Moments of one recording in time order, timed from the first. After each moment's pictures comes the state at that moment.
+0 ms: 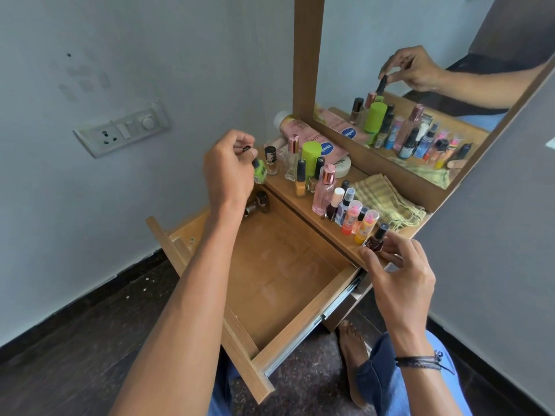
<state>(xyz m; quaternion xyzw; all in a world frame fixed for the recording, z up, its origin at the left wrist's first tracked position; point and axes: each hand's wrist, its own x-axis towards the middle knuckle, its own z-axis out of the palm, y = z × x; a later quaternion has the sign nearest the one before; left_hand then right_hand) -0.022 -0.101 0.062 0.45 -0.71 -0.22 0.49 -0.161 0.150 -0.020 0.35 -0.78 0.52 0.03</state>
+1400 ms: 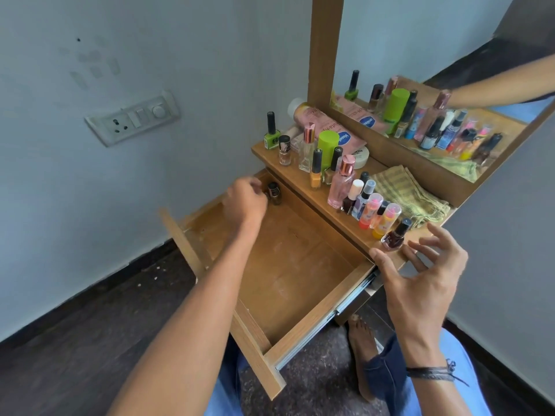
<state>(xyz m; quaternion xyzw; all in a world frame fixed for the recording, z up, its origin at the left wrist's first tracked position) -0.017 -0.103 -0.023 0.64 -0.67 -0.22 0.30 -0.149 0.148 -0.024 0.32 -0.74 0.59 0.05</state>
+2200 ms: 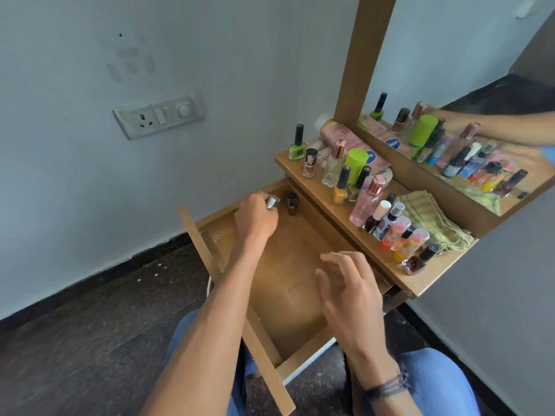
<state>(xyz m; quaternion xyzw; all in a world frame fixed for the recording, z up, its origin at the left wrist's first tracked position) 0.009 -0.102 -0.017 0.63 -0.69 -0.28 0.23 -0.077 0.105 -0.025 0.53 -0.74 0.41 -0.02</state>
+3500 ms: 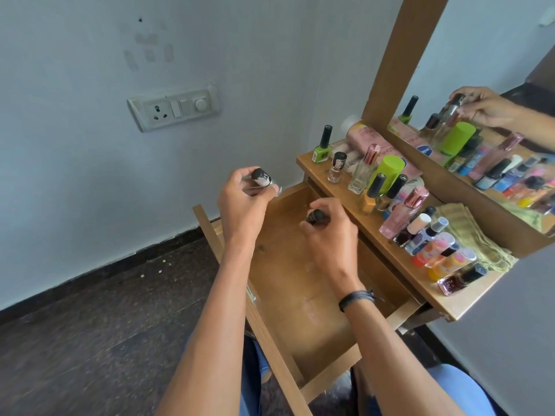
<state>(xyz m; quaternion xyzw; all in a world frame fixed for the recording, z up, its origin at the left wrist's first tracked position) 0.058 -0.109 0.011 0.53 -0.51 -0.45 0.51 -0.070 -0.028 -0.025 0.44 -0.74 0.48 -0.16</state>
